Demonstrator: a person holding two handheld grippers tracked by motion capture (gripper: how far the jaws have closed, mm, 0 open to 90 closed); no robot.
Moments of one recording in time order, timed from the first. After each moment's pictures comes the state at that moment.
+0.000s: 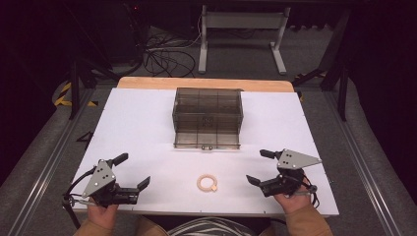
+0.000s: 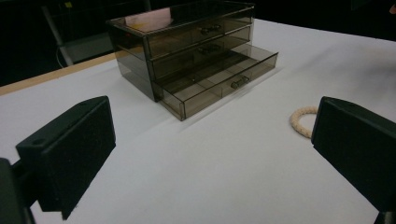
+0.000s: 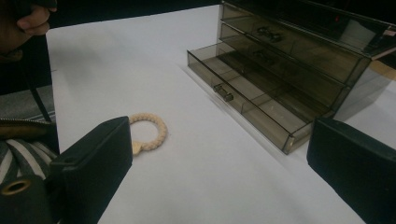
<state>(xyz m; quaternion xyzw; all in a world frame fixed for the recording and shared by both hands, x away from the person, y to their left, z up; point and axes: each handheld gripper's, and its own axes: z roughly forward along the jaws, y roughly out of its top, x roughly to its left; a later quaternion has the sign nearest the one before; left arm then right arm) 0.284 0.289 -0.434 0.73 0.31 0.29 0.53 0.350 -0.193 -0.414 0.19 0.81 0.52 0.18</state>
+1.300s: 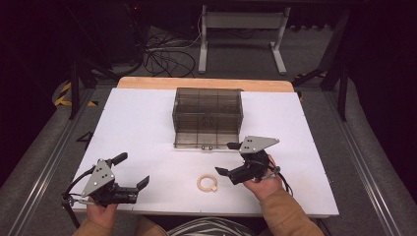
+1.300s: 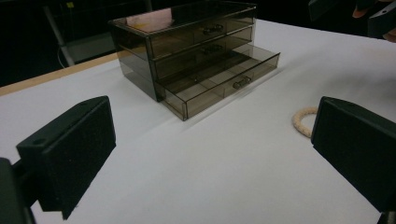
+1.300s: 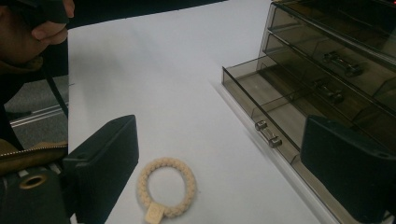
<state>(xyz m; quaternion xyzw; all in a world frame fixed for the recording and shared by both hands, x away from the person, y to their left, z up) 0.285 0.290 -0.433 0.73 0.31 0.29 0.53 0.380 -0.111 -0.401 0.16 0.84 0.50 0.13</state>
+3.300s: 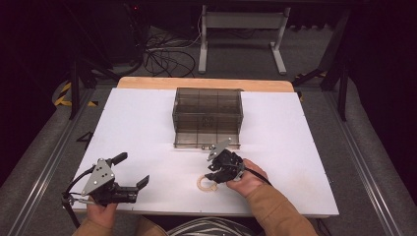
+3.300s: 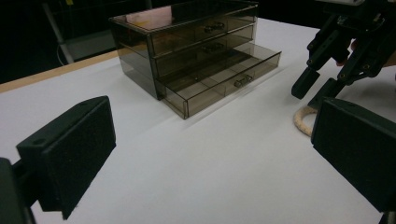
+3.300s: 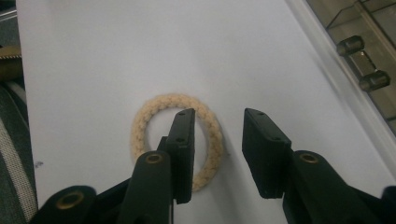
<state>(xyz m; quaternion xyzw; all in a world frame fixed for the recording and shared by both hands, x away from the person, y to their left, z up) 0.287 0.292 -0.434 0.73 0.31 0.29 0.53 0.399 -0.049 -0.442 0.15 0.94 0.29 0.06</state>
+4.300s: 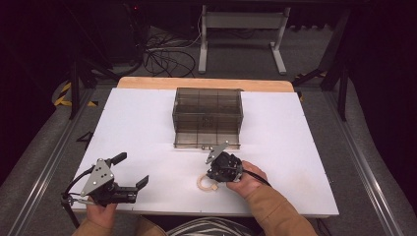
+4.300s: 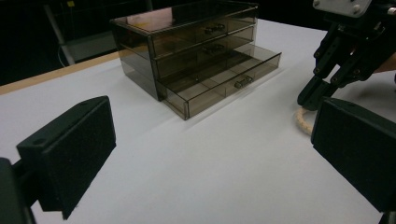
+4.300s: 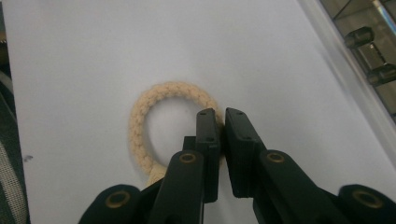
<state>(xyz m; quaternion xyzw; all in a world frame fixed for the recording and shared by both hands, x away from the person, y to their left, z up) 0.286 0.293 -0.433 0.73 0.31 0.29 0.53 0.395 -0.047 -0.445 0.14 0.95 0.28 0.08</state>
